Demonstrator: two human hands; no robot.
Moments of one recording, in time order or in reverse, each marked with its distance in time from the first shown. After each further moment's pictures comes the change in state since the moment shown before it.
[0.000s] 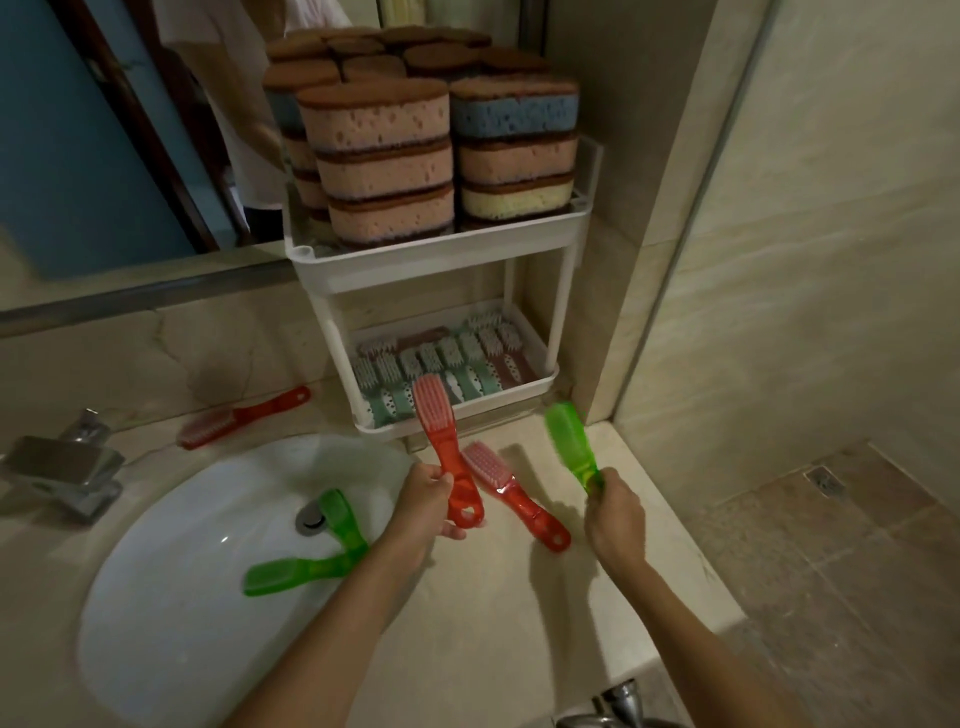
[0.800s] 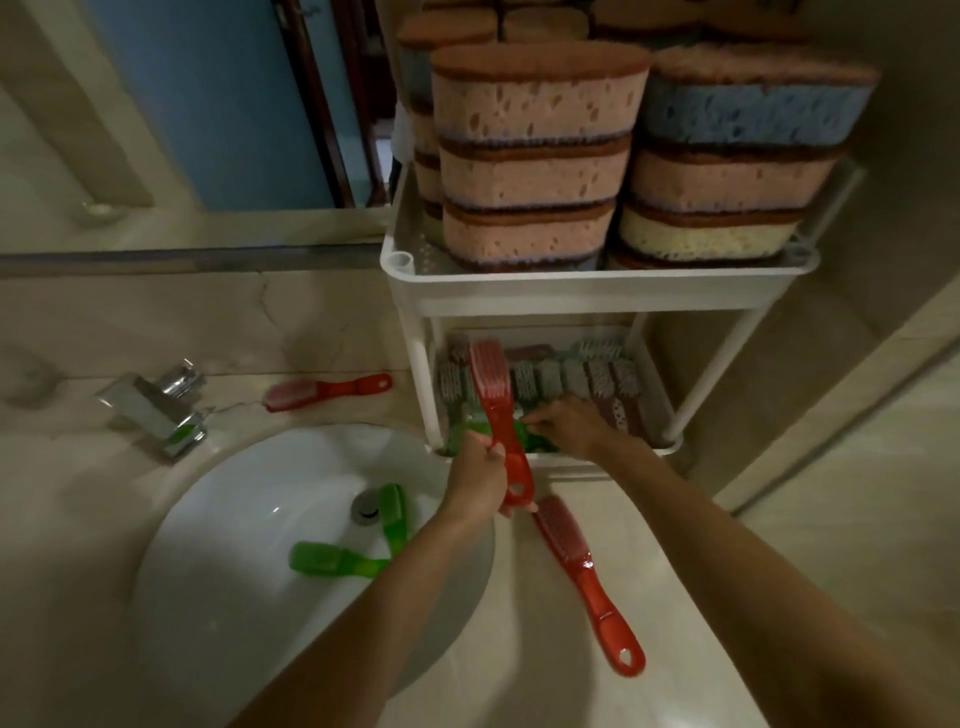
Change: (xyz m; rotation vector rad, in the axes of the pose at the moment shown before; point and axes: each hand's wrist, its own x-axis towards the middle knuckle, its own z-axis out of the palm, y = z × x) left_hand 0.067 0.053 -0.015 -0.079 0.205 0.026; right_hand 0.153 -0.166 0.077 -0.457 -0.643 -0.890
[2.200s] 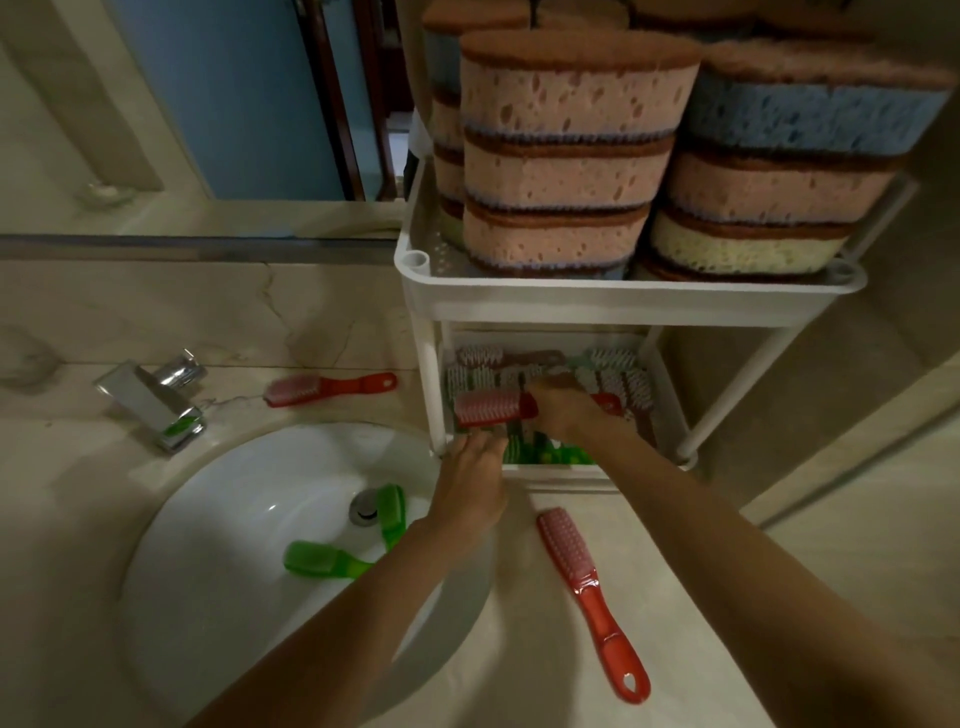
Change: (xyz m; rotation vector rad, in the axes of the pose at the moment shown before) left_hand 0.036 -0.026 -0.010 0.919 0.118 0.439; right_hand 0.021 -0.034 -0.025 -0.022 -0.004 0.110
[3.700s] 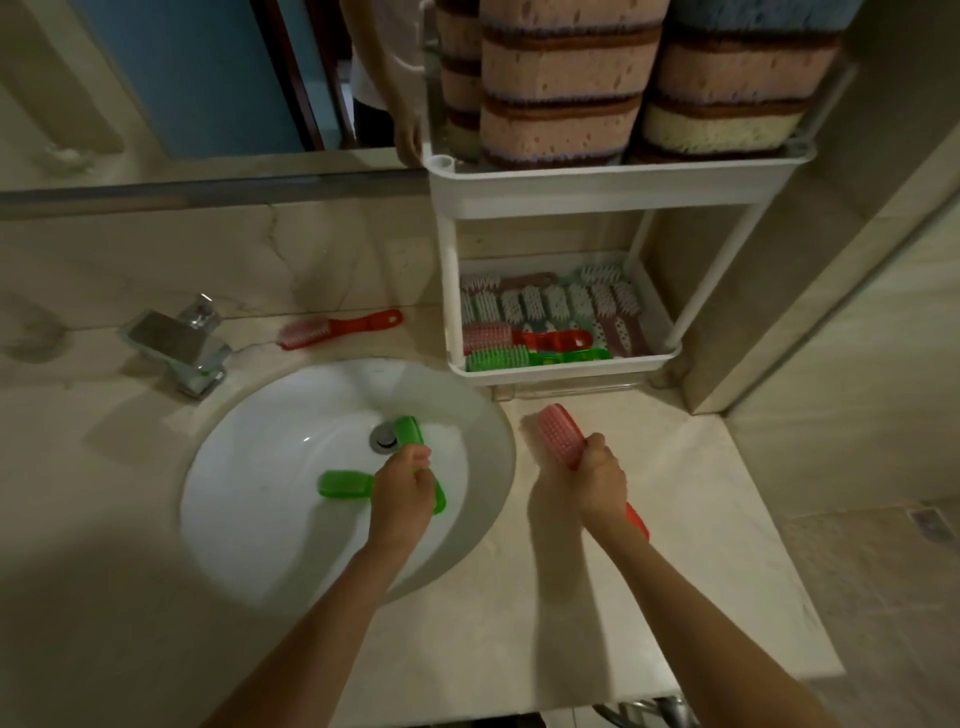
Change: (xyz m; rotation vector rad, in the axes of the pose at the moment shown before) left_hand -0.115 -0.088 0.004 -0.479 0.117 -0.391; right_hand -0.148 -0.027 0.136 0.464 0.288 0.562
